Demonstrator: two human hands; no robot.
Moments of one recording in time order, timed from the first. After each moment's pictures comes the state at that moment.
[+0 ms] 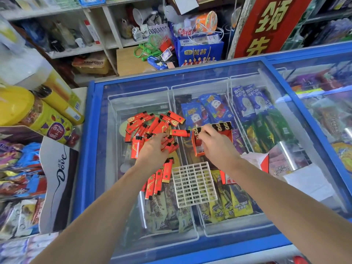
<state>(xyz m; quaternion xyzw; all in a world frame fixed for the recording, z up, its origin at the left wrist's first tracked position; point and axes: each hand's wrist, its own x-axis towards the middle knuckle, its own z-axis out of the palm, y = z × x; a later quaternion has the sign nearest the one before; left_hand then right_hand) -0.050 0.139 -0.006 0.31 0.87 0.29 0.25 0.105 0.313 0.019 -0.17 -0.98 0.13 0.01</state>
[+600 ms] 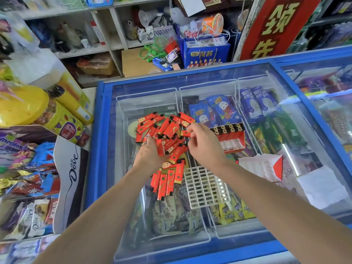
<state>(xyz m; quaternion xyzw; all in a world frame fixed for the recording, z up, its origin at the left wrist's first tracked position) -0.078 0.107 -0.010 0.22 0.92 0.19 0.25 0.052 0.255 0.030 -0.22 -0.92 0.29 0.15</state>
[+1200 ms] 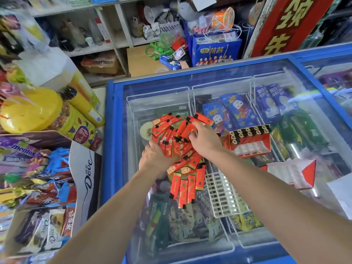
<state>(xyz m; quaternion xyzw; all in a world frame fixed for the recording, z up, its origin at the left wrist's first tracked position) -0.119 0.088 -0.024 0.17 0.93 0.15 0.28 -0.033 0.245 -0.005 -0.37 -0.87 0.32 -0.03</state>
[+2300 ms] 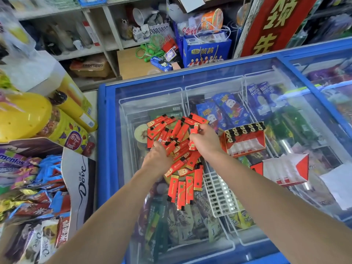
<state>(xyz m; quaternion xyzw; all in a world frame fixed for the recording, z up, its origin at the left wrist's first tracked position) -0.116 0.103 -0.025 0.24 0.91 0.15 0.32 -0.022 0.237 -0.002 -0.47 -0.66 0.57 0.08</state>
